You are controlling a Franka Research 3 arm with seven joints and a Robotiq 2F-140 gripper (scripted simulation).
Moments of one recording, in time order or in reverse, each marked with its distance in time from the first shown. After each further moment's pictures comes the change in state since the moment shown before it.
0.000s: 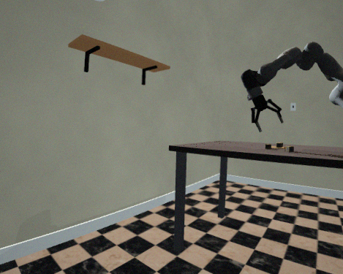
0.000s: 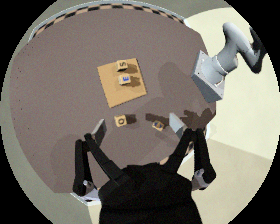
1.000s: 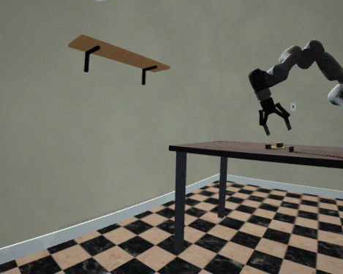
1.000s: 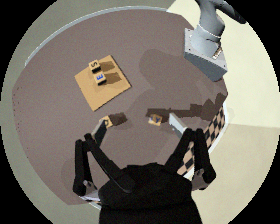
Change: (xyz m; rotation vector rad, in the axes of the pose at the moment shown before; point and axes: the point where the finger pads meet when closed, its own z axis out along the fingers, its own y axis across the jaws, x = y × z) arm -0.046 0.045 0.043 0.084 0.074 0.282
